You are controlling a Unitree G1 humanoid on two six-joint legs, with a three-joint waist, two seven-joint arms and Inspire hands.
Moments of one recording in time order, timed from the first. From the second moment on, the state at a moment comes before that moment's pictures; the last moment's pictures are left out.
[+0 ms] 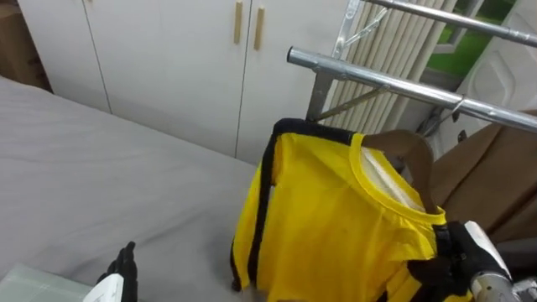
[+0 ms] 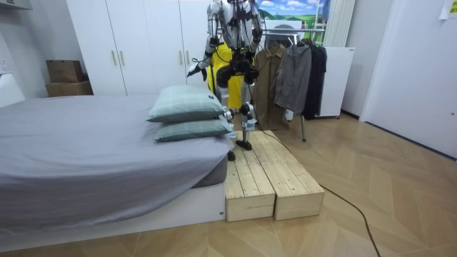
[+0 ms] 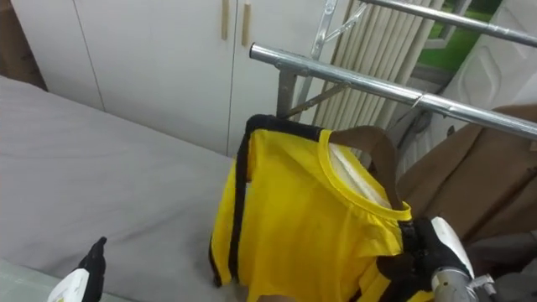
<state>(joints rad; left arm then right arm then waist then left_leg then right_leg) 0.09 0.27 -0.10 0.63 0.56 -0.12 0.49 -0.30 -0.41 0.06 0.95 -0.25 -0.11 -0.13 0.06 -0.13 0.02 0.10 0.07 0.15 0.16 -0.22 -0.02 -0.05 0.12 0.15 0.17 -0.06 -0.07</state>
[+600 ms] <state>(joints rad) 0.08 0.26 -0.12 0.68 0.60 -0.12 0.49 -0.29 -0.36 0.06 0.98 -0.25 -0.13 -0.20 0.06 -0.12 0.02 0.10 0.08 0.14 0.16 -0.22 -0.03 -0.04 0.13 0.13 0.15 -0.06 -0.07</state>
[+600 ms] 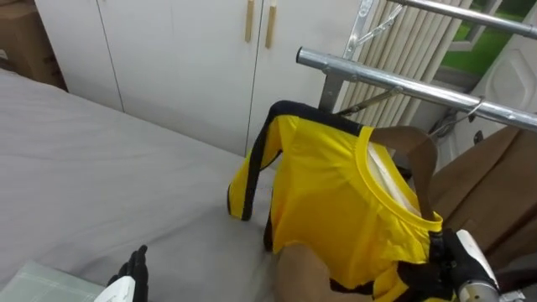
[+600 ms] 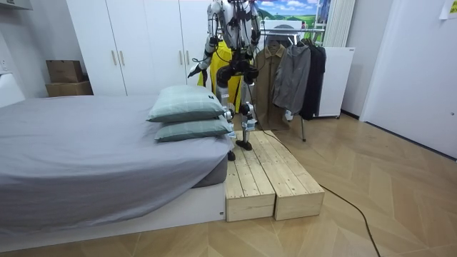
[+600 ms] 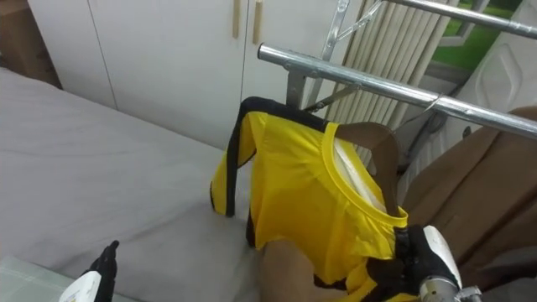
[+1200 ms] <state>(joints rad) 0.08 0.26 -0.12 0.69 0.60 -0.13 0.48 -0.29 -0.35 0.08 1.00 -0.25 -0.14 -0.24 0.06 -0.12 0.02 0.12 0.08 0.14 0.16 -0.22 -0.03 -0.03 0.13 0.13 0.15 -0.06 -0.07</state>
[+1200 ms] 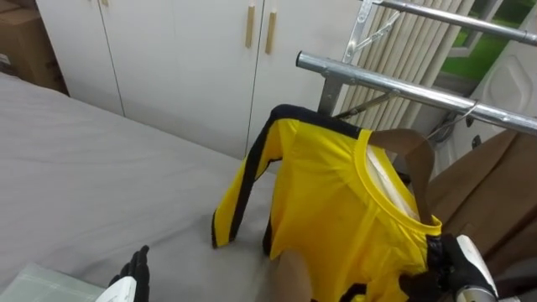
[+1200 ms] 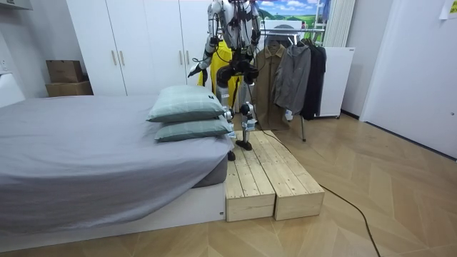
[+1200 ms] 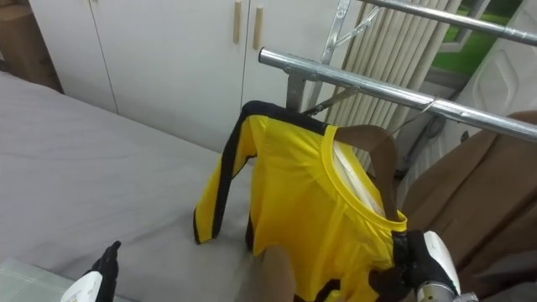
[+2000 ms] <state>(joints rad) 0.04 0.26 -0.12 0.69 0.59 -0.13 0.47 -0.30 -0.35 0.08 1.00 -0.12 -0.15 -0.25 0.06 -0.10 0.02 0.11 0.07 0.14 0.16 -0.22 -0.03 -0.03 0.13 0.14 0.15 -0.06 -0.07</state>
